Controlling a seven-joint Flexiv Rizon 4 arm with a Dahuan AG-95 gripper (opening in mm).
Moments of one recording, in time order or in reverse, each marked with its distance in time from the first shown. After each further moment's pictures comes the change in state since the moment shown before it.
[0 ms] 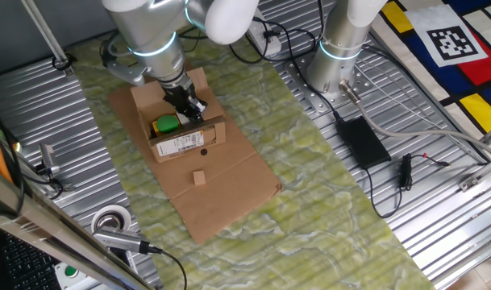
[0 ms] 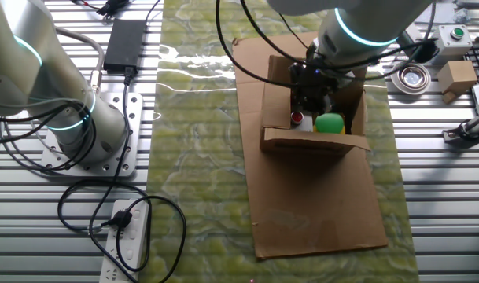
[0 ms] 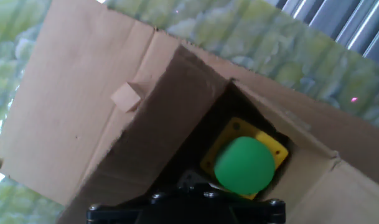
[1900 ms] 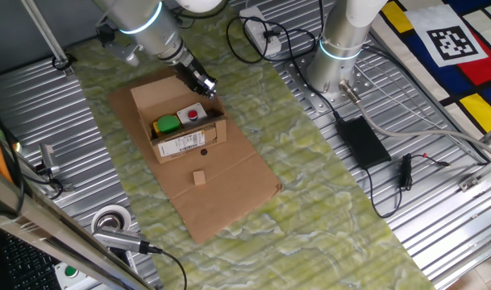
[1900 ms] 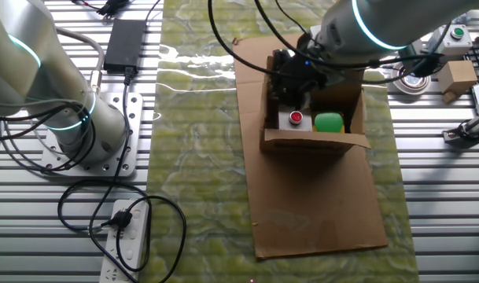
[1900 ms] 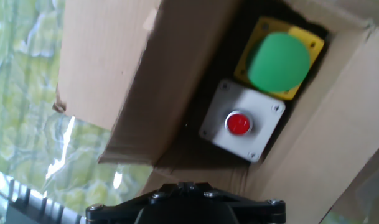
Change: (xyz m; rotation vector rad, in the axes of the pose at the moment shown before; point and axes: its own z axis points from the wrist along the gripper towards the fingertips) arm 0.067 0.034 -0.048 -0.159 0.175 0.118
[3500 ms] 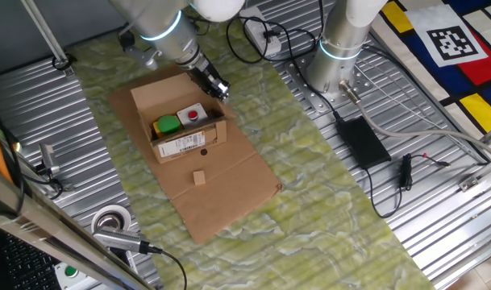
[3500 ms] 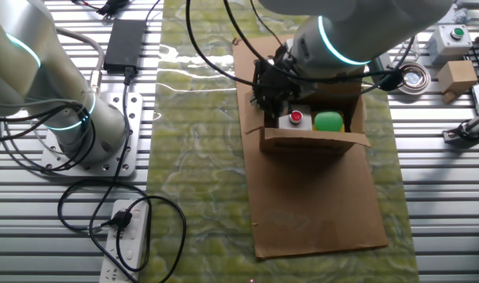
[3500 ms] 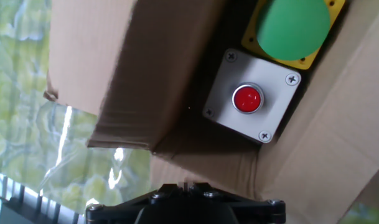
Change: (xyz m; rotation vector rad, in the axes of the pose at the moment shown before) arm 0.010 -0.003 0.045 0.011 -0.032 0.014
